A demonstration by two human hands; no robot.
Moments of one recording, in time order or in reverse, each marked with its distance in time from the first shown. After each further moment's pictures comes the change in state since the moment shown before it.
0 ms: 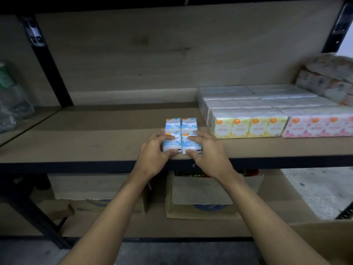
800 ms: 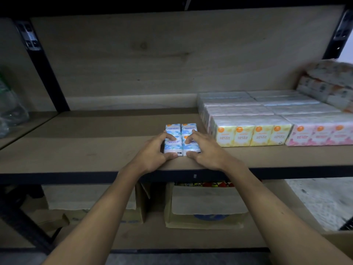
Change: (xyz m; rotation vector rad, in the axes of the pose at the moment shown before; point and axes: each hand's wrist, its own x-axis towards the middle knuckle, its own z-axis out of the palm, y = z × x) left_hand 0.047 -0.027 0.000 -0.058 -0.236 0.041; right_hand 0.049 0.017 -0.005 -0.008 -0.234 -0.086
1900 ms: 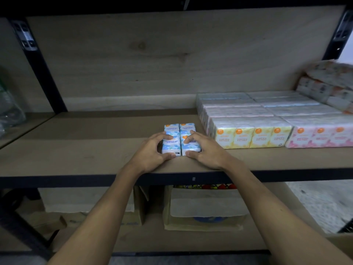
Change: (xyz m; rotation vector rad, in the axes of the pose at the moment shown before) left_hand 0.019 -0.027 0.007 -0.047 0.015 0.006; right_hand 0.013 0.016 0.003 0.092 0.000 -0.013
